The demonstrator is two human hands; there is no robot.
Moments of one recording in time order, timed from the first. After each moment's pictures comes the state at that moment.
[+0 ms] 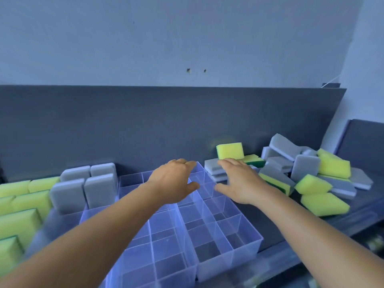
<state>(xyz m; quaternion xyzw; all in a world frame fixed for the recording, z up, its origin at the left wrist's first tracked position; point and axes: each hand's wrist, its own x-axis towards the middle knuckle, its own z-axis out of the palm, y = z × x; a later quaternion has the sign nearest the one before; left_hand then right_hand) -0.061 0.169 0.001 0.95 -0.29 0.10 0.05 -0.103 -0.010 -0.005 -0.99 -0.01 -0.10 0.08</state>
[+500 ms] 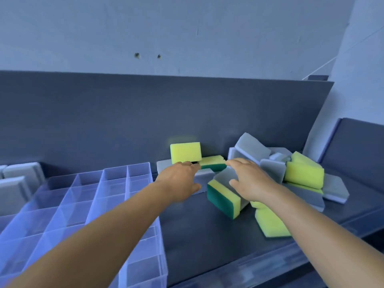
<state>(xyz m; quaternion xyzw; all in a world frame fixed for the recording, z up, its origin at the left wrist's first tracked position) -0.022 -0.021 -0.024 0.96 -0.27 0.04 0.03 -0.072 -0.205 -0.016 -1.00 0.01 -0.06 0.08</state>
